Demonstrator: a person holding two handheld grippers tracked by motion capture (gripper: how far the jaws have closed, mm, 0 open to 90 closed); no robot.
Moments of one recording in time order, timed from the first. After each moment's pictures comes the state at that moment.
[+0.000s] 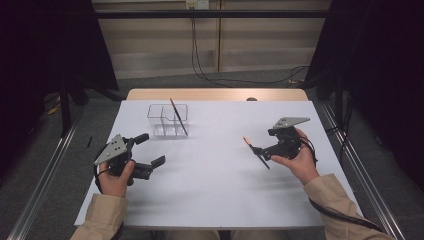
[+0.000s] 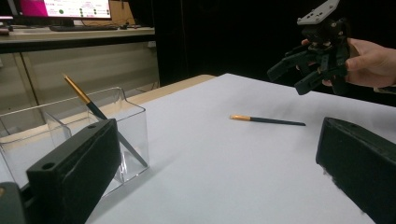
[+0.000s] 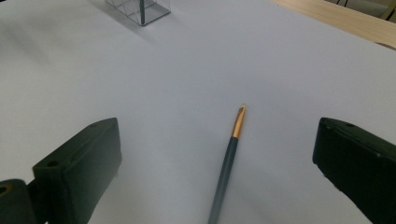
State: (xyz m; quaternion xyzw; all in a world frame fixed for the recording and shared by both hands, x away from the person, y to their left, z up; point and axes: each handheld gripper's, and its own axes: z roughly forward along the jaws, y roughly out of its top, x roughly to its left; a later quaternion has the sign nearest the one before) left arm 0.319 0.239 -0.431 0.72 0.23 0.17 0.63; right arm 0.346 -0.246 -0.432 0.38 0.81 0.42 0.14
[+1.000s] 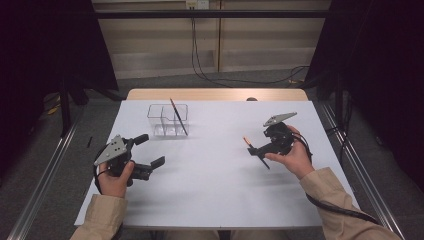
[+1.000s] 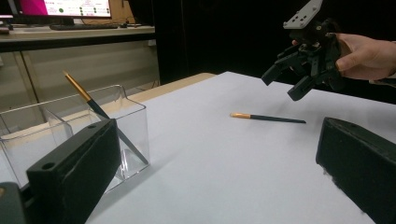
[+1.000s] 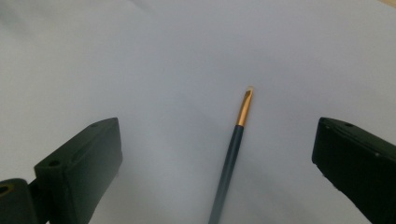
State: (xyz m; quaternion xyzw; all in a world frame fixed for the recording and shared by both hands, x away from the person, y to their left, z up) left arm 0.318 0.240 -0.432 0.73 0.23 0.17 0.63; right arm 0.362 -0.230 -0.433 0.39 0.84 0.36 0.11
